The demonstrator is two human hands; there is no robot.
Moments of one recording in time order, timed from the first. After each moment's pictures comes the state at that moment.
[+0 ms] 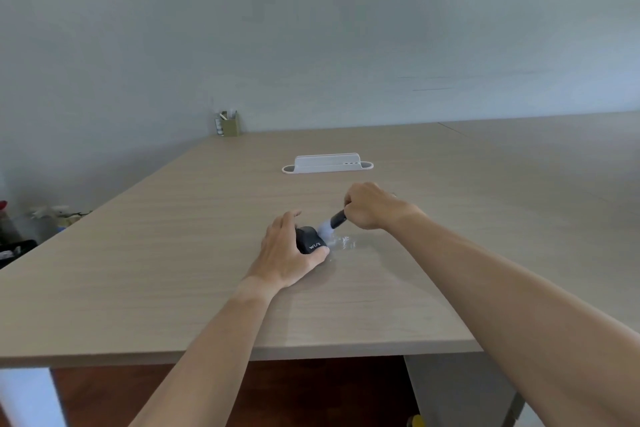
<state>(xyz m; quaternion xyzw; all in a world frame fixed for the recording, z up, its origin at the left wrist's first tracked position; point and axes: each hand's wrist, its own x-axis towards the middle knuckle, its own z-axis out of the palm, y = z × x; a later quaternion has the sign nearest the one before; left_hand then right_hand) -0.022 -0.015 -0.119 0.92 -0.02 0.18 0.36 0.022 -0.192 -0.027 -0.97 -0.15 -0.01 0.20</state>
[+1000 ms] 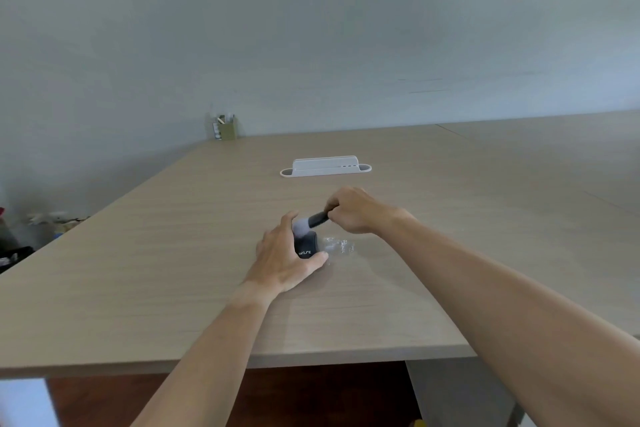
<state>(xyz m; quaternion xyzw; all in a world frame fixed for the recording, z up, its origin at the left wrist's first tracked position) -0.022 -0.018 -0.112 0.92 -0.02 0.20 0.33 0.030 -0.178 -0.033 -0.95 -0.21 0.01 0.25</state>
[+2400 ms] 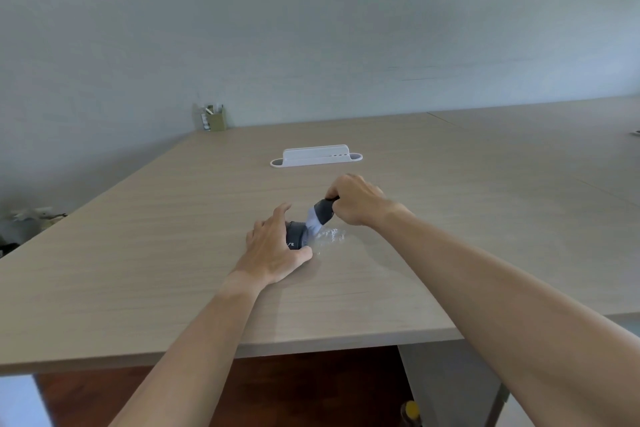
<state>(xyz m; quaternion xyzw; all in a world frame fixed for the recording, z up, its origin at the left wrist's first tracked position) -0.018 -0.015 -0.117 0.94 -0.01 0.14 0.32 0.032 -0.191 -0.045 -0.95 -0.17 -0.05 0.25</state>
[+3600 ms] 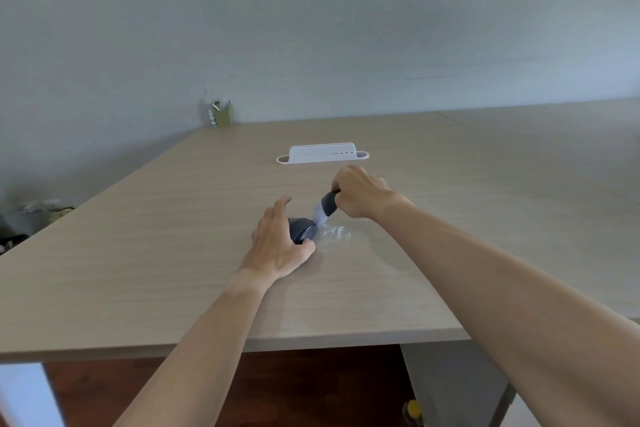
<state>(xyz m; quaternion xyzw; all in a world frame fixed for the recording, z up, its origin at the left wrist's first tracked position) -0.020 -0.015 -0.119 0.92 0.01 0.18 0.36 0.033 -0.183 -0.035 -0.96 -0.18 -0.08 0.18</state>
